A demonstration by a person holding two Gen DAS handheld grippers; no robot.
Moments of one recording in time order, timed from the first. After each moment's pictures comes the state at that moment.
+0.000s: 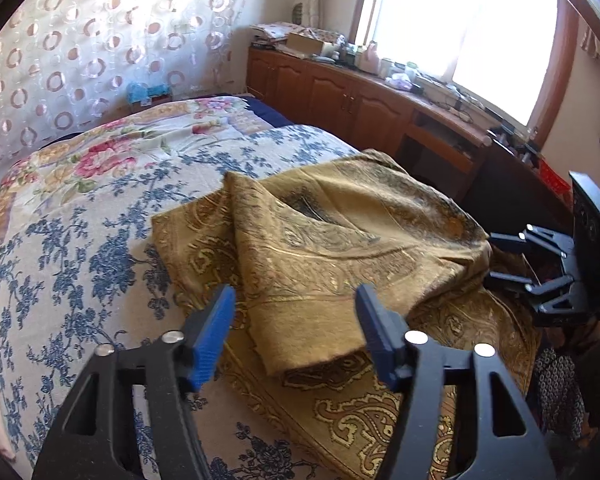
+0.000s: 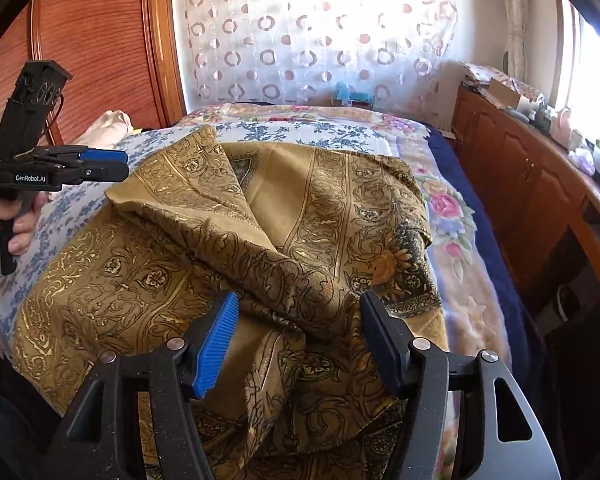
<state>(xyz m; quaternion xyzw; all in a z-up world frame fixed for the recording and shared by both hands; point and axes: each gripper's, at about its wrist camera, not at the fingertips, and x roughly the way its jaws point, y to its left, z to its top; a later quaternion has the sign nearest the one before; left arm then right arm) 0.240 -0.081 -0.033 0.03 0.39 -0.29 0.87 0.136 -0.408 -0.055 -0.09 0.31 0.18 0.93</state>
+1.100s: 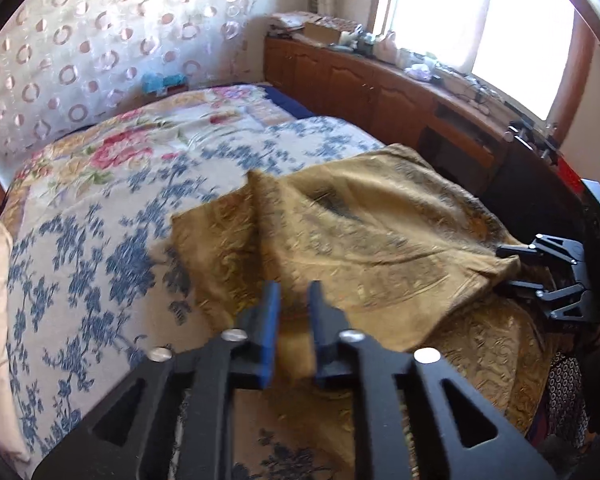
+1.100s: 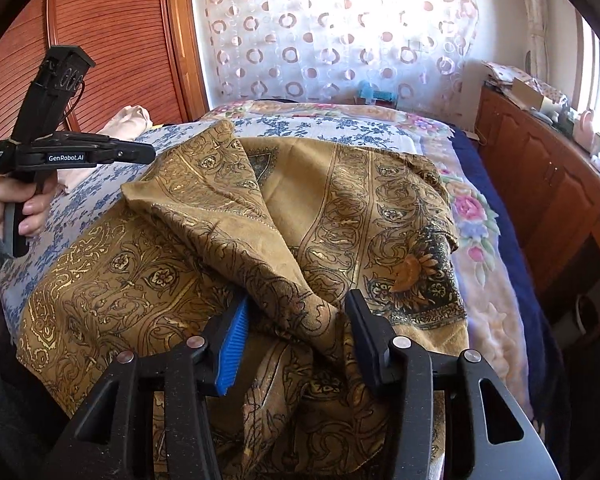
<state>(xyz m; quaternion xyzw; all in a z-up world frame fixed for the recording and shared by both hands) 0.255 -0.074 -0.033 0.04 0.42 -0.25 0.87 0.148 -0.412 -0.062 -0.08 0.31 0.23 0.92</state>
